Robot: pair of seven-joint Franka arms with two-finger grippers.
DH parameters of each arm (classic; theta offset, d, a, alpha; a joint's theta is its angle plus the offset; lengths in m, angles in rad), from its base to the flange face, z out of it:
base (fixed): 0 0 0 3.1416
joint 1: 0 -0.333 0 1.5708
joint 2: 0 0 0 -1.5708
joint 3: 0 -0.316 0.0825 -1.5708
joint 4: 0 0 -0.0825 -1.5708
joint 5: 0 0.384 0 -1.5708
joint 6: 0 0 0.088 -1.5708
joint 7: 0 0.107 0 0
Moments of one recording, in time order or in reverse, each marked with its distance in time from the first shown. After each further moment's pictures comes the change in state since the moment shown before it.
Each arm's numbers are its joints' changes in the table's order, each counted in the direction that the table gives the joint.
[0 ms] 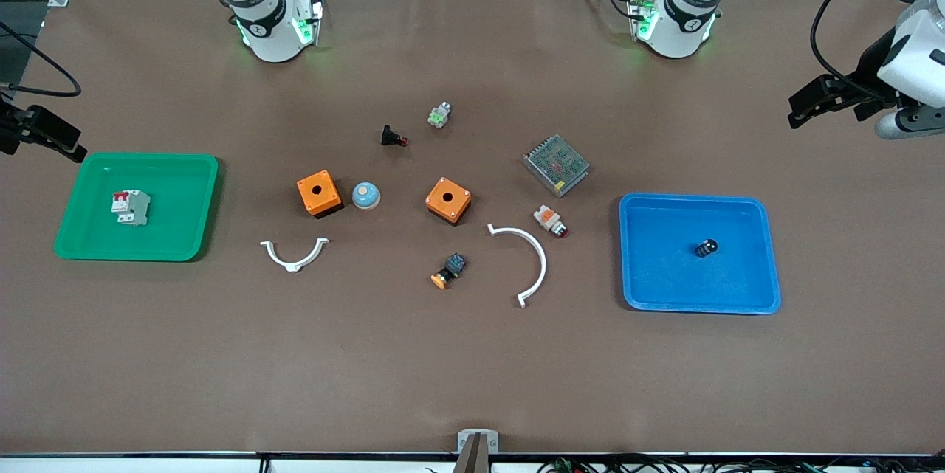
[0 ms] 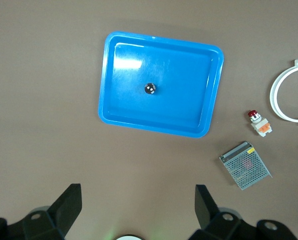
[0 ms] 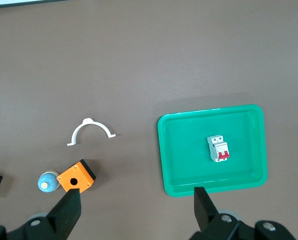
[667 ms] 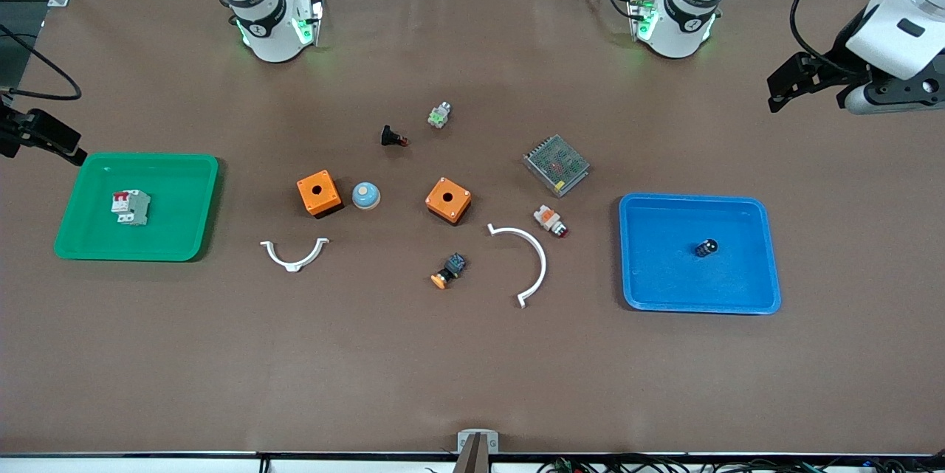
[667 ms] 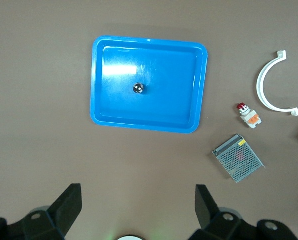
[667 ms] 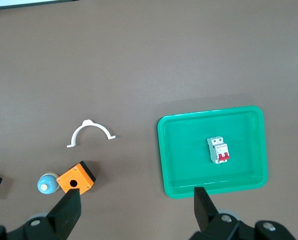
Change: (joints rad) left arm 0.001 -0.037 0.053 -0.009 -0.002 -0.002 0.012; right arm 0.000 0.003 0.001 0.001 0.000 -0.007 0.000
